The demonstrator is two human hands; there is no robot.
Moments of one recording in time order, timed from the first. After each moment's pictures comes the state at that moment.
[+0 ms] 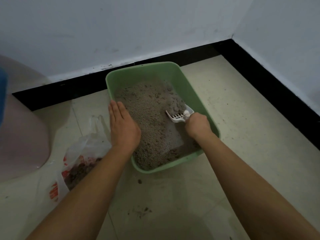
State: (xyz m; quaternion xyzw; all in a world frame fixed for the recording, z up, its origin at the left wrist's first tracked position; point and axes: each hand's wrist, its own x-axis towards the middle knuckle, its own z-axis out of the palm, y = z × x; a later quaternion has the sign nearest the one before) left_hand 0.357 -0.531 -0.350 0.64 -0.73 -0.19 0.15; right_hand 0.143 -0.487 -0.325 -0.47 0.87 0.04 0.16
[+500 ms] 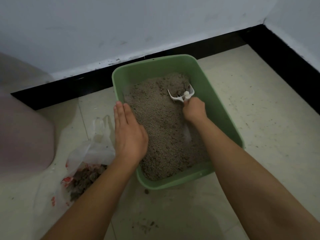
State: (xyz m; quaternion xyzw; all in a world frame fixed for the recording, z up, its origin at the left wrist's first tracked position) left_hand 0.355 -0.534 -0.361 0.64 -0.72 -0.17 0.19; right_hand 0.140 -0.585 -0.374 -0.49 0.85 -0.08 0.21
